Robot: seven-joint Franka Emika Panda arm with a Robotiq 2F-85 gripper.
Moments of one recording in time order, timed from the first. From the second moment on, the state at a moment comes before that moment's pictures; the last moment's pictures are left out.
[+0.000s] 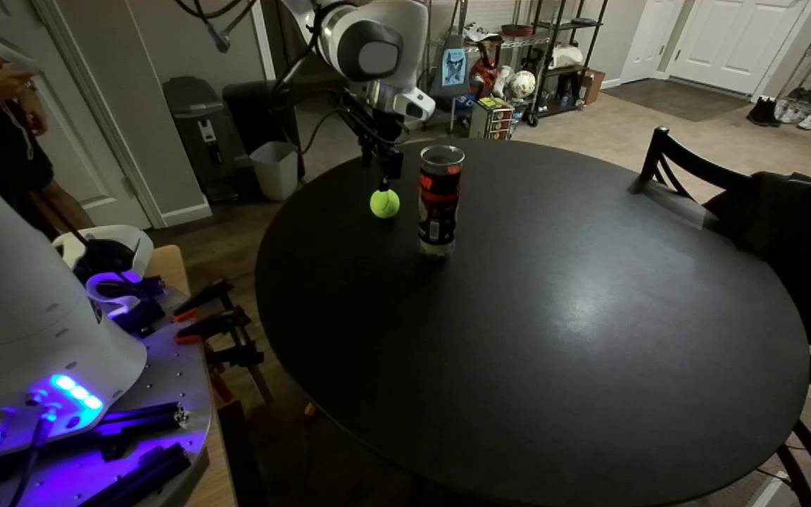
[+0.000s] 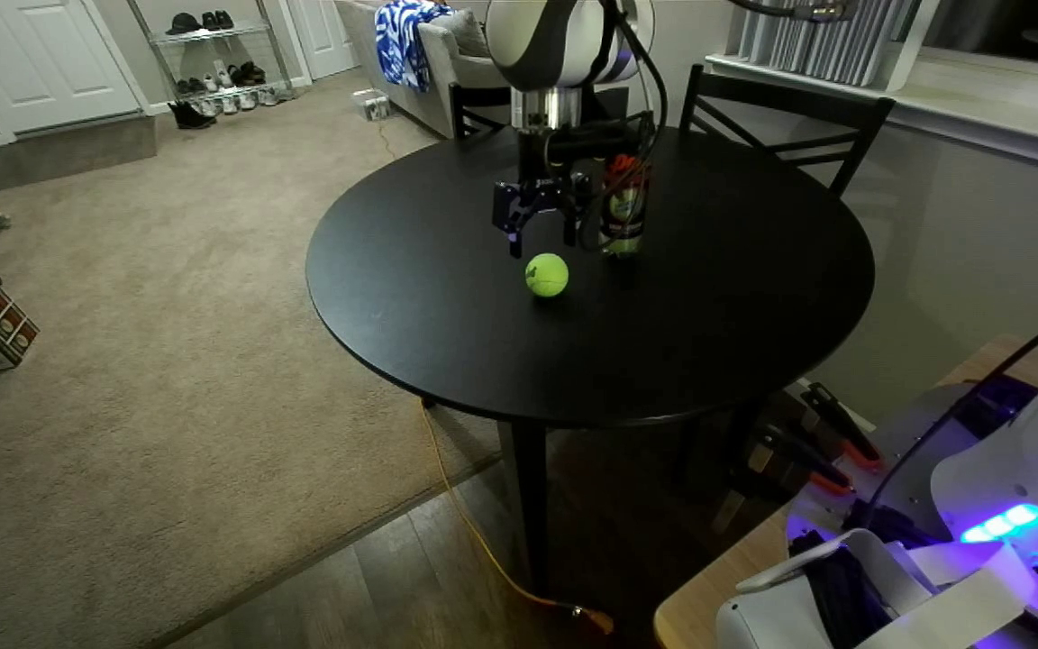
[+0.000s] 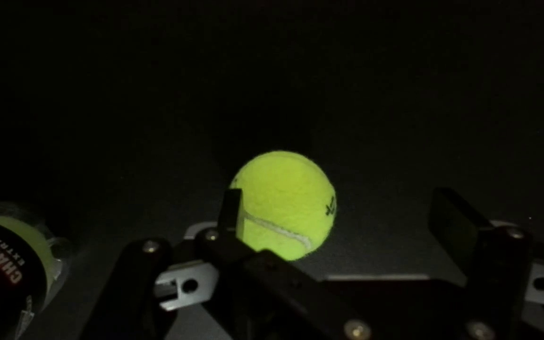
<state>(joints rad) 0.15 0.41 0.10 -1.99 0.19 2.29 0.14</state>
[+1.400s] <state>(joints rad) 0.14 0.56 0.07 -1.84 0.18 2.20 0.14</state>
